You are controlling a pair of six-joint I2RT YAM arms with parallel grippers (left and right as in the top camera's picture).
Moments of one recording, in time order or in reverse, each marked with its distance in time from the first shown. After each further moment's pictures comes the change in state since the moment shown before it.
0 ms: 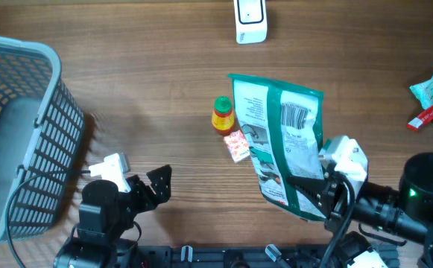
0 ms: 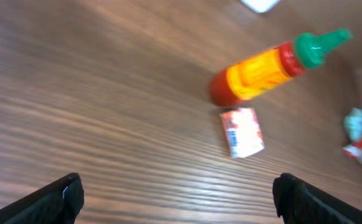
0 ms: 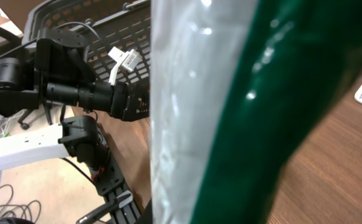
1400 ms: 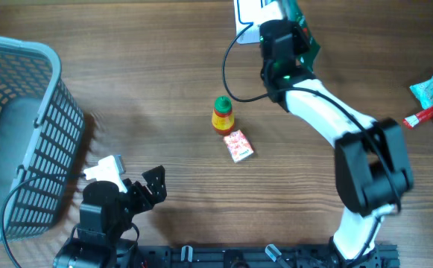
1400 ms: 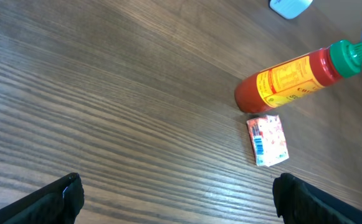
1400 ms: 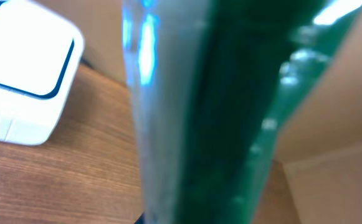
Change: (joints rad) left arm 0.000 -0.002 0.005 -0.043 -0.087 0.002; right arm -0.114 1.208 0.003 1.297 1.210 -0.457
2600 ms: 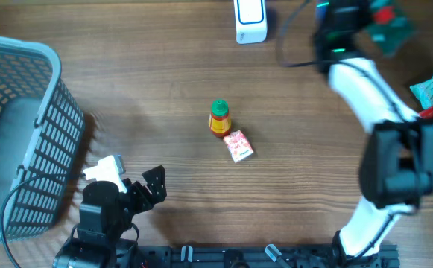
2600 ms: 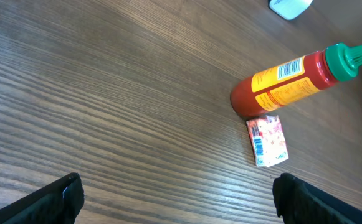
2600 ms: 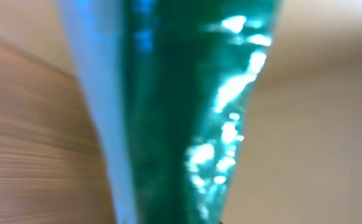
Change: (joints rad) left arm 0.000 0.000 0.002 0.001 0.000 0.000; right arm -0.333 -0.020 0.144 0.045 0.195 -0.460
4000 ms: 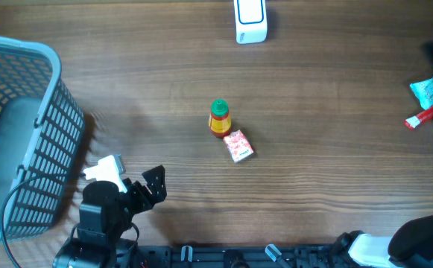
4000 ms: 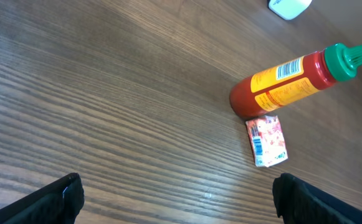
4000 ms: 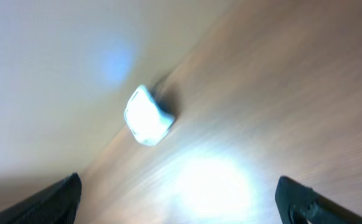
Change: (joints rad) left arm 0.000 0.000 0.000 0.002 0.000 0.000; right arm -0.715 -0.409 0.005 -1.129 -1.767 1.310
